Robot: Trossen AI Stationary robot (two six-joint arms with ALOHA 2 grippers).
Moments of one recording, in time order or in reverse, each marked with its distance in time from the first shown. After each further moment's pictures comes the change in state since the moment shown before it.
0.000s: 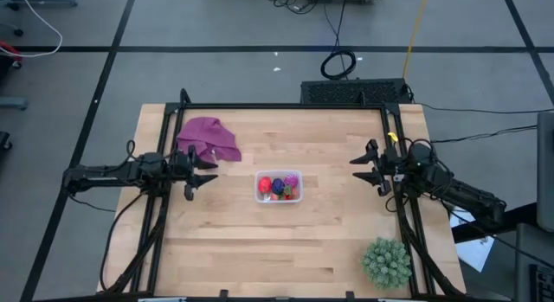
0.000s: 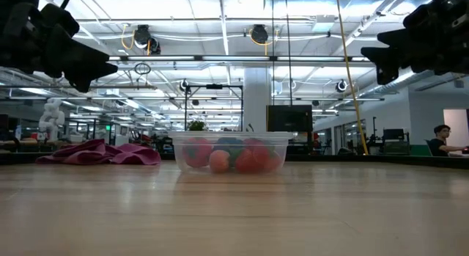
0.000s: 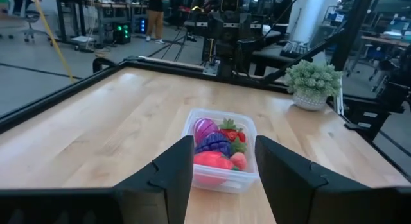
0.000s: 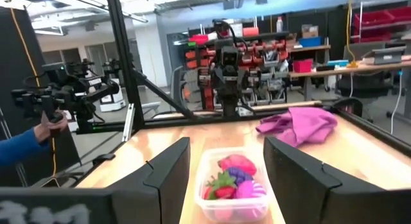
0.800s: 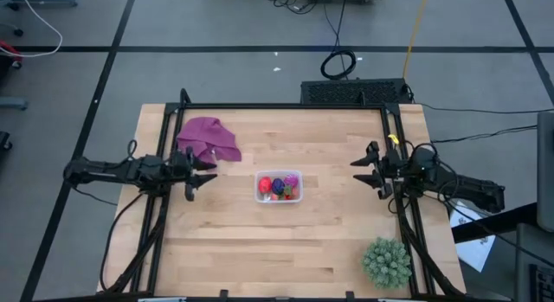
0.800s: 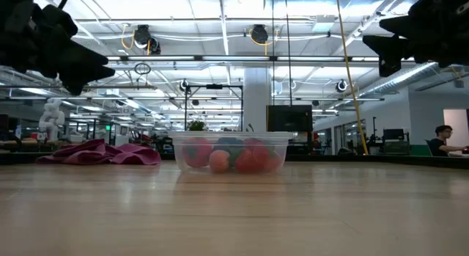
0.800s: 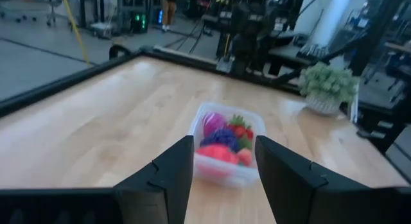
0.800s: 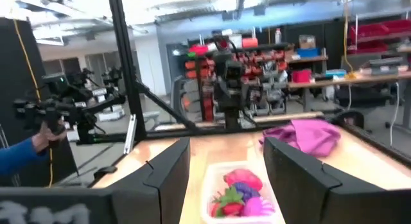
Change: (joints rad) left arm -0.135 -0.012 0.021 -0.063 -0.206 -0.086; right arm 0.213 0.000 0.019 -0.007 0.233 -0.004
